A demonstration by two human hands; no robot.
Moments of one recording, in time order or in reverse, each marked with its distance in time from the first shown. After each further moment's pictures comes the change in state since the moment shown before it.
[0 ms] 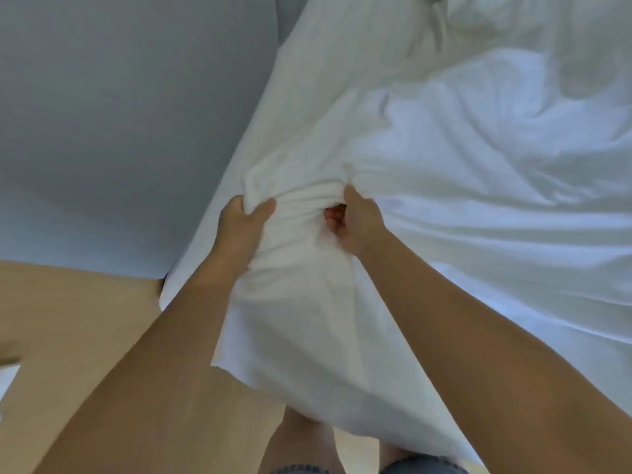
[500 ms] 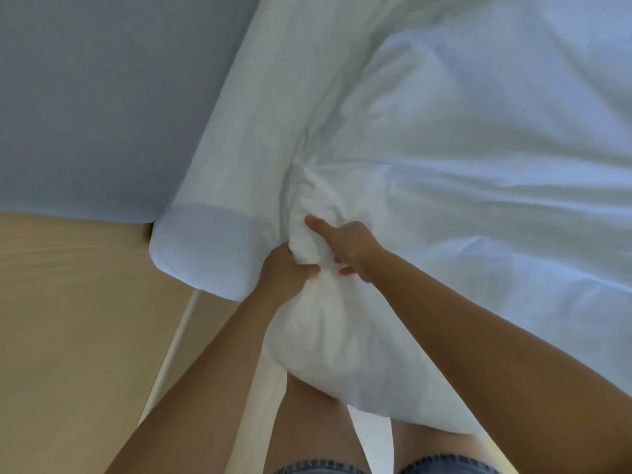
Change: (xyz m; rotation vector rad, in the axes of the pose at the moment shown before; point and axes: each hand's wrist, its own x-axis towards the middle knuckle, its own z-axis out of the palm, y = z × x) left_hand 0.005 -0.176 -0.009 0.388 -0.329 -0.326; right_hand 0.027 0.135 0.016 -0.950 -0.108 0.218
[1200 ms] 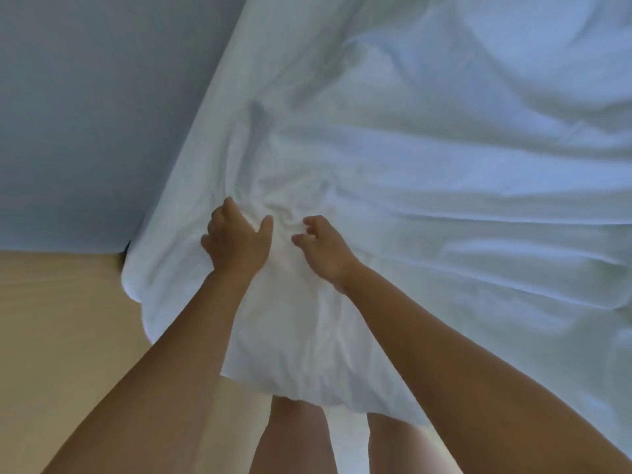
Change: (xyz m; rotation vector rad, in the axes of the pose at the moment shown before) left_hand 0.038 0.054 -0.021 0.465 0.549 0.110; right_hand 0.020 0.005 -0.015 0.030 0.018 -0.320
